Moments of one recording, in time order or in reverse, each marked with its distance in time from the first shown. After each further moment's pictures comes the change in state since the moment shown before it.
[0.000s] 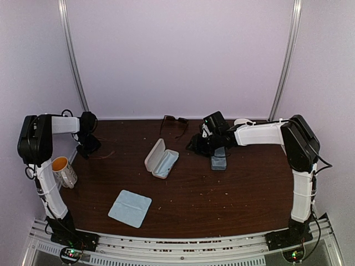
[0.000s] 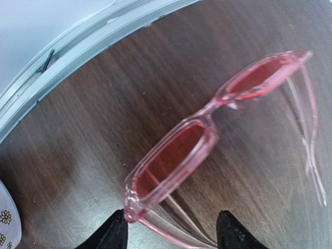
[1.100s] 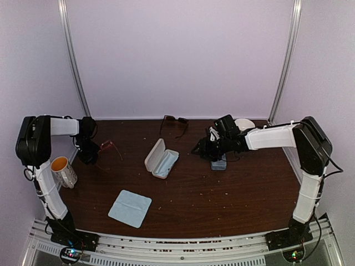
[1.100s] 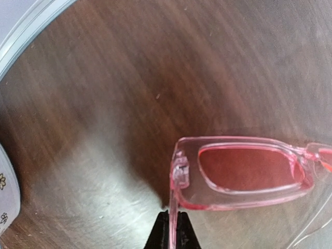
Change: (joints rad) left arm -0.006 -0.006 -0.022 -0.140 0.119 -0.017; right arm -0.028 -0.127 -0.190 0.070 -0.093 -0.005
